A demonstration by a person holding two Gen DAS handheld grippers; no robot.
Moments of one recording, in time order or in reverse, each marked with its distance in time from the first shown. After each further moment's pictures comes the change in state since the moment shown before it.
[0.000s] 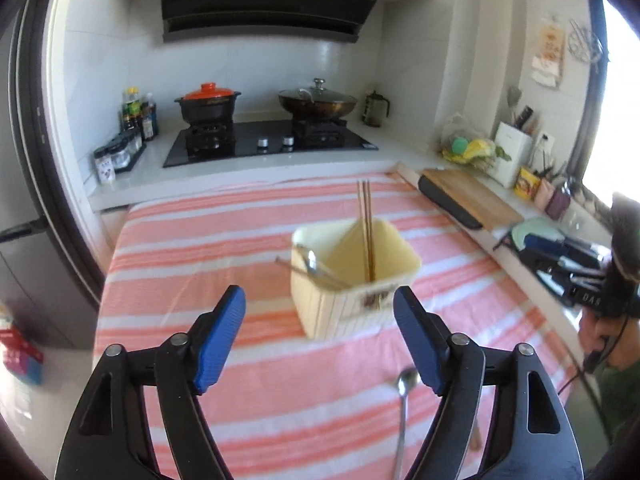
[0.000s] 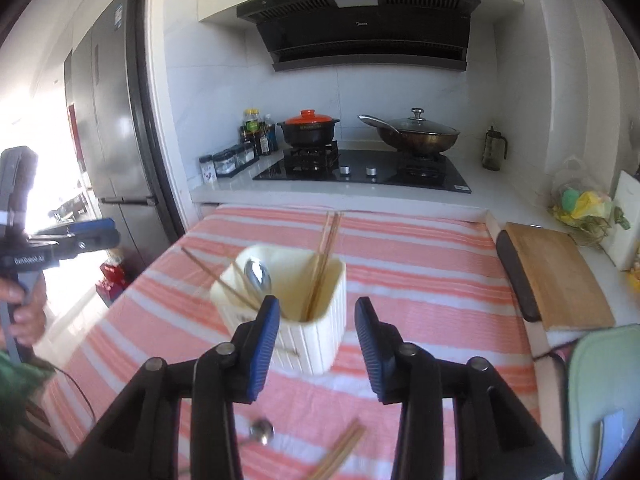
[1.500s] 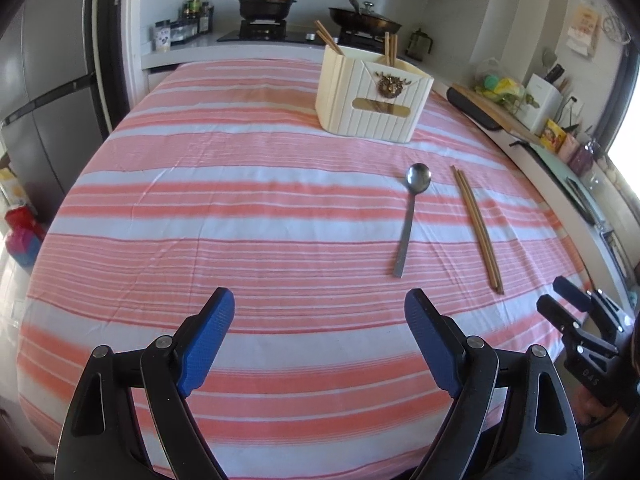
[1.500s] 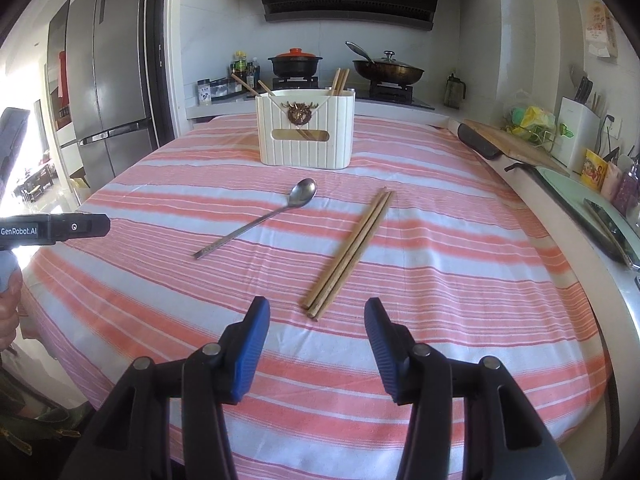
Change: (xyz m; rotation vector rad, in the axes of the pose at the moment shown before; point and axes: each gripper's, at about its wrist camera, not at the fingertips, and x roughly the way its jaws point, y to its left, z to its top) left arm -0.017 -0.039 -0.213 -0.216 0.175 0.091; right arm -0.075 0.102 -0.245 0.036 0.105 -0.136
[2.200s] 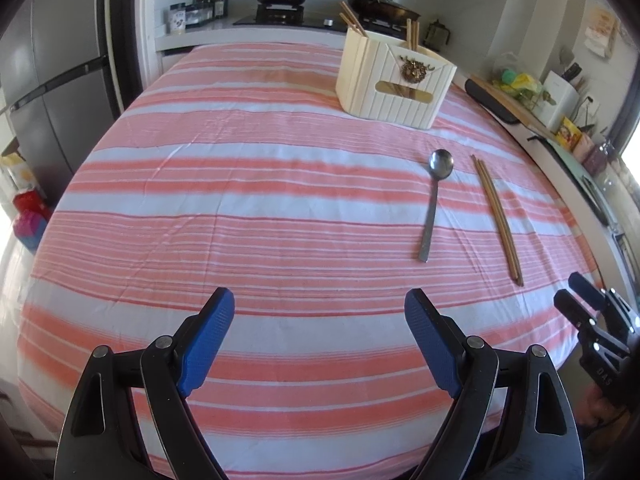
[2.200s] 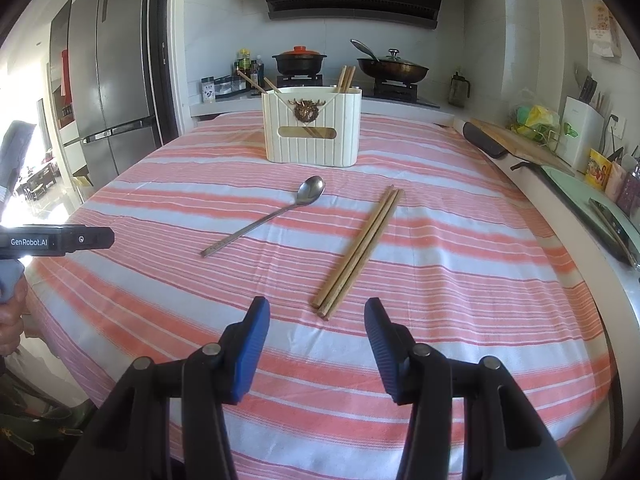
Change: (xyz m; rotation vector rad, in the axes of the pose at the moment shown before) left arm 0.009 0.013 -0.007 -0.033 0.046 0.040; right arm 0.002 0.006 0.000 0.000 0.005 0.009
